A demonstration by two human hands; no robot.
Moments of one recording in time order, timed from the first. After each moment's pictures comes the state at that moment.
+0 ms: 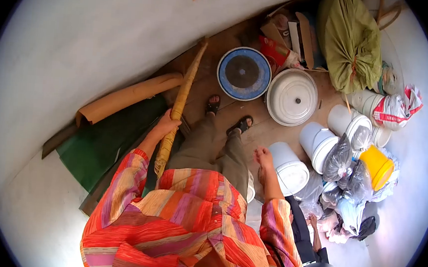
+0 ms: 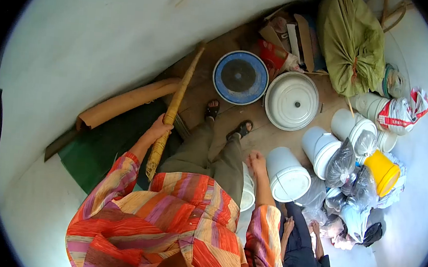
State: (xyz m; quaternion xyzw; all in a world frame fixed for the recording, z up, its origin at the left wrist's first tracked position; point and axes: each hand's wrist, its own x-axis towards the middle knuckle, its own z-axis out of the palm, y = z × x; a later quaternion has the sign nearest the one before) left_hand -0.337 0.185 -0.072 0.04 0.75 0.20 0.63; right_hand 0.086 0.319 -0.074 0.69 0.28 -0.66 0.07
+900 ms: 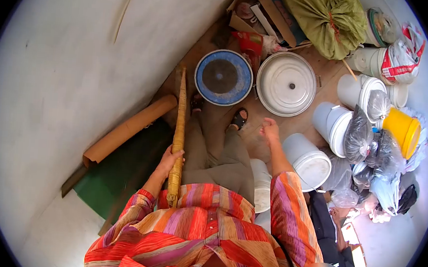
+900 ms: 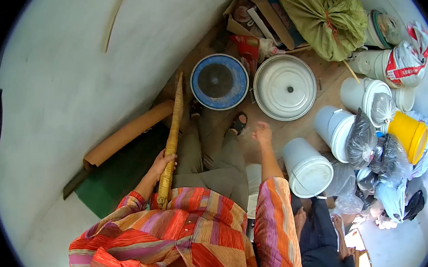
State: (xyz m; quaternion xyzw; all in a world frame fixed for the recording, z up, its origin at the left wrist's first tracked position) left_hand -0.246 0.224 -0.019 -0.08 0.71 0.24 0.65; right_hand 0.098 0.407 -0.174 0.74 0.22 -0.63 -0.07
